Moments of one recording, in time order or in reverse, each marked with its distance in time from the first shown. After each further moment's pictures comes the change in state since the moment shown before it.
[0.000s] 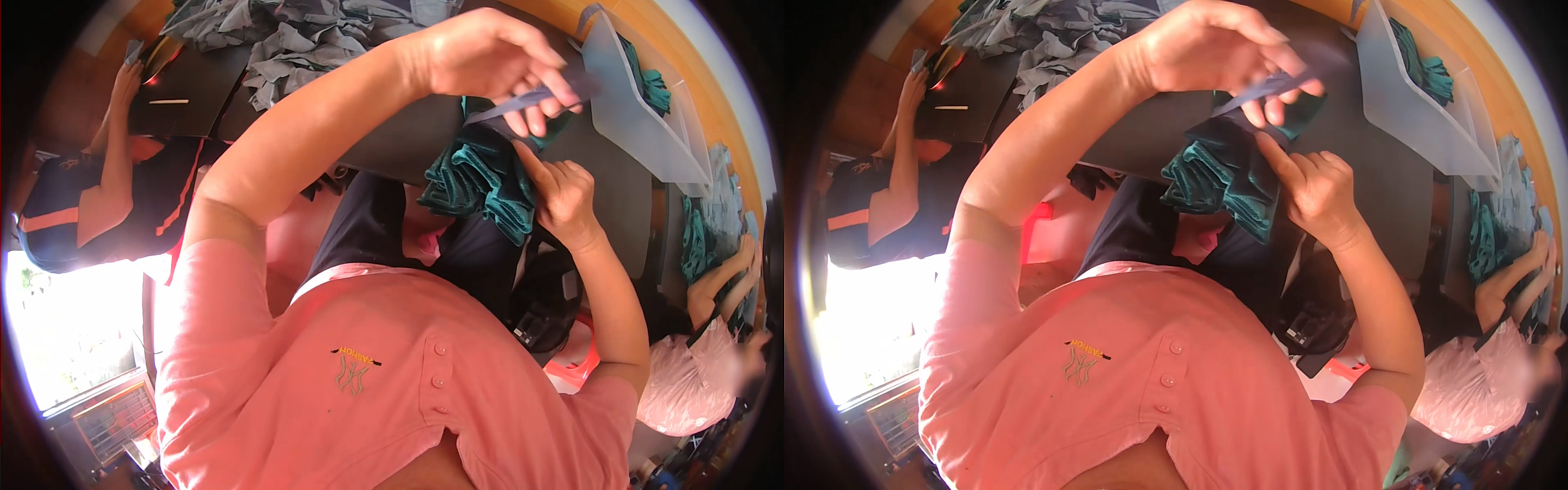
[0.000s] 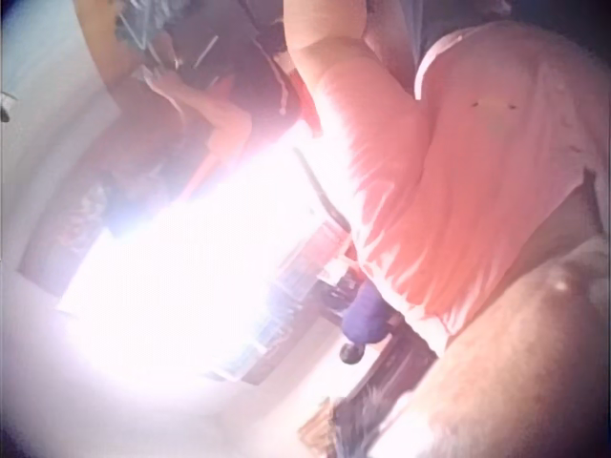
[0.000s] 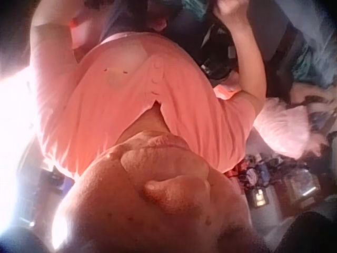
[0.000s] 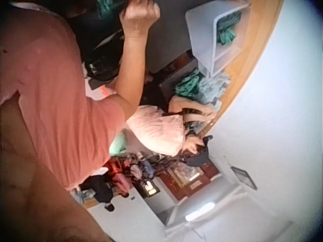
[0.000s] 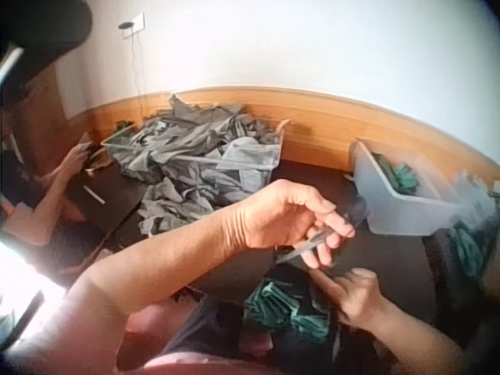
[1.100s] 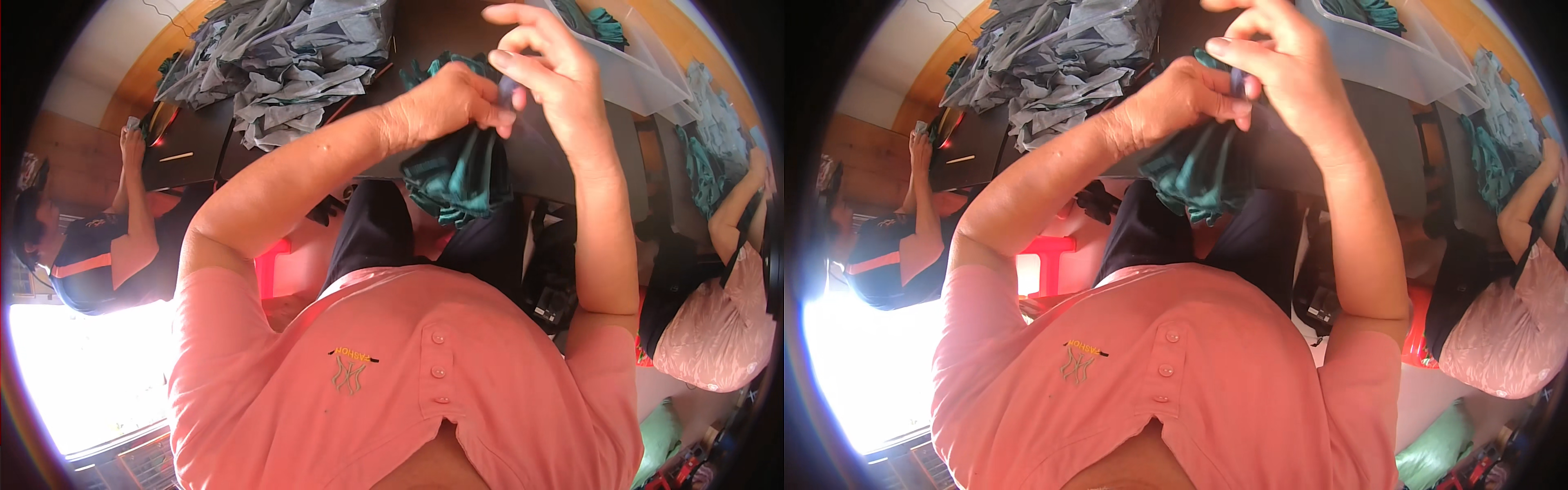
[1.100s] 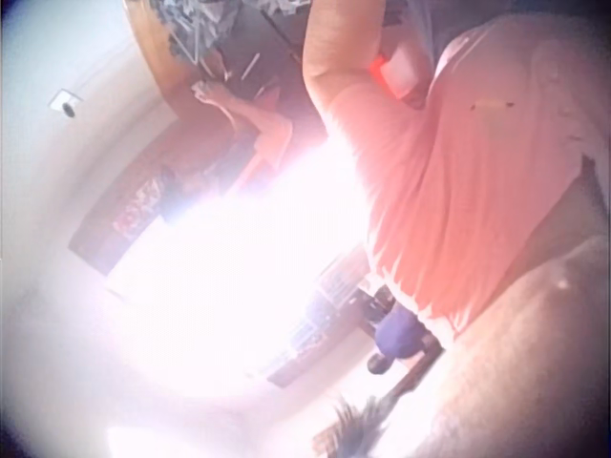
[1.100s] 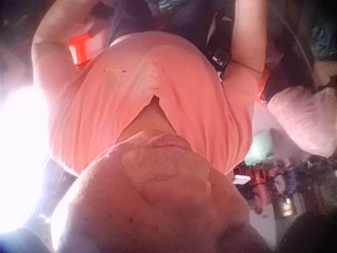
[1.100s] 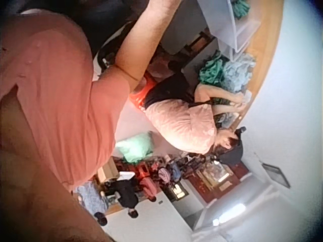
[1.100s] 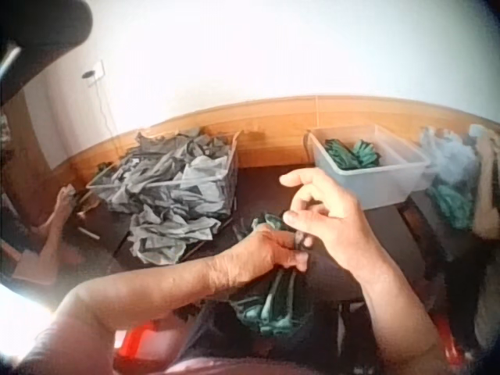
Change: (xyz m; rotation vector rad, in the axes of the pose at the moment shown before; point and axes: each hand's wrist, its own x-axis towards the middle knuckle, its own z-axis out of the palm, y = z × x) left_hand 0.022 -0.045 0.072 0.782 0.449 -0.082; right_hand 0.057 -0.007 -0.074 0.920 0.298 0.629
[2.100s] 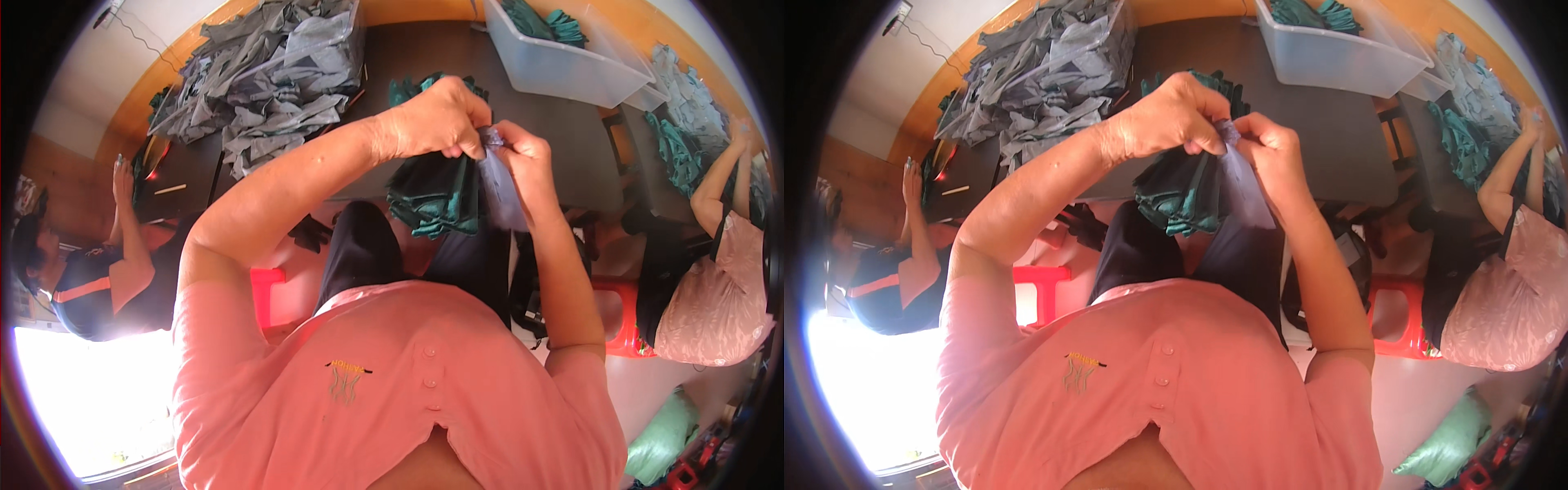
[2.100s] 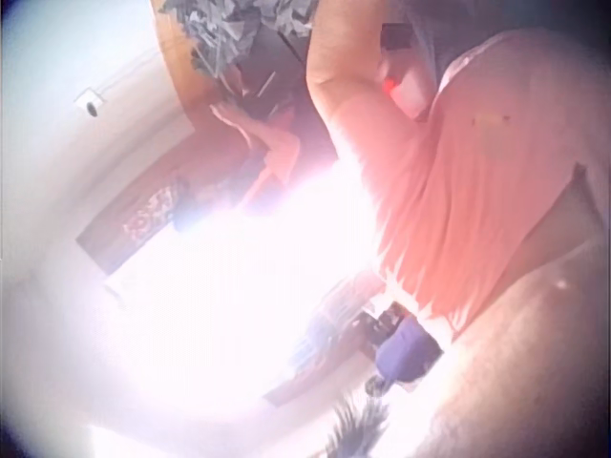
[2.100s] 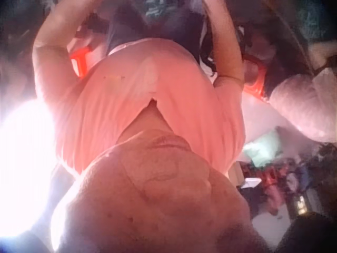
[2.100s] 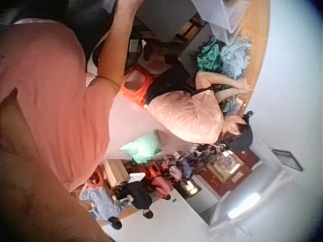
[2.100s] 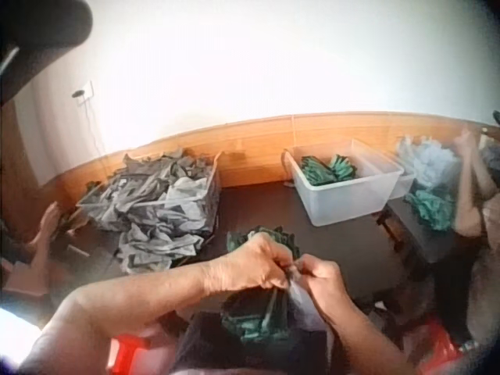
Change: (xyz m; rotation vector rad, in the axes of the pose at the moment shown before) left_hand 0.013 0.025 0.014 0.098 -0.179 0.024; right_hand -0.081 0.081 -0.003 0.233 0.187 0.239
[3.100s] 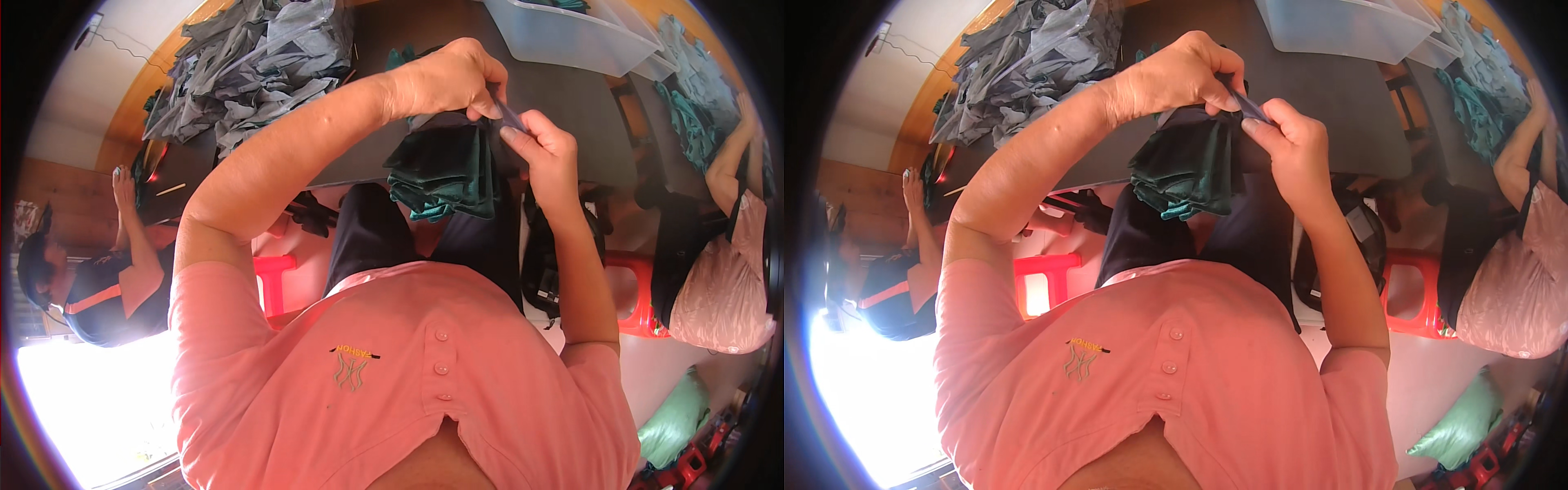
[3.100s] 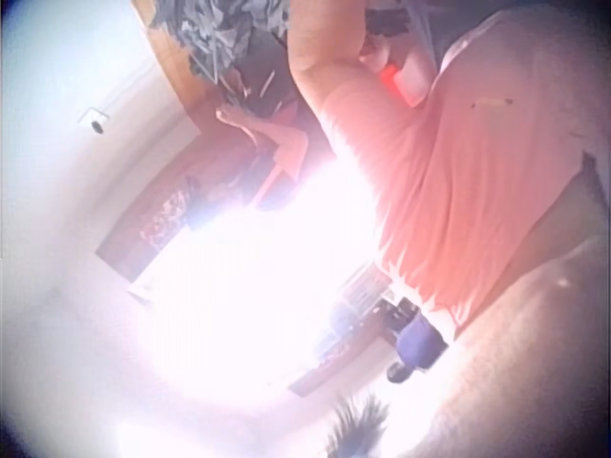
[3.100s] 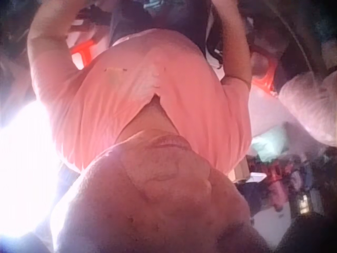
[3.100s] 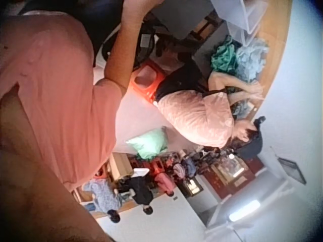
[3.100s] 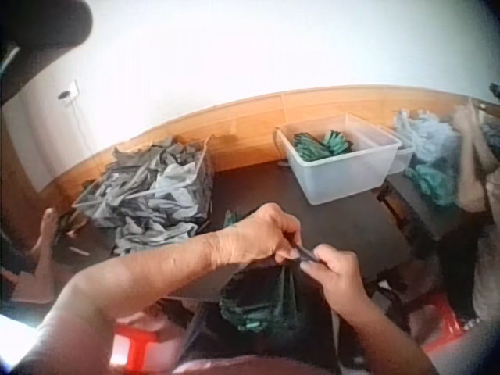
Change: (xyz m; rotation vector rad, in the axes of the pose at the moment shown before) left_hand 0.032 0.006 -0.001 0.273 -0.027 0.096; right_hand -0.028 -0.015 -0.011 -0.381 0.145 0.003
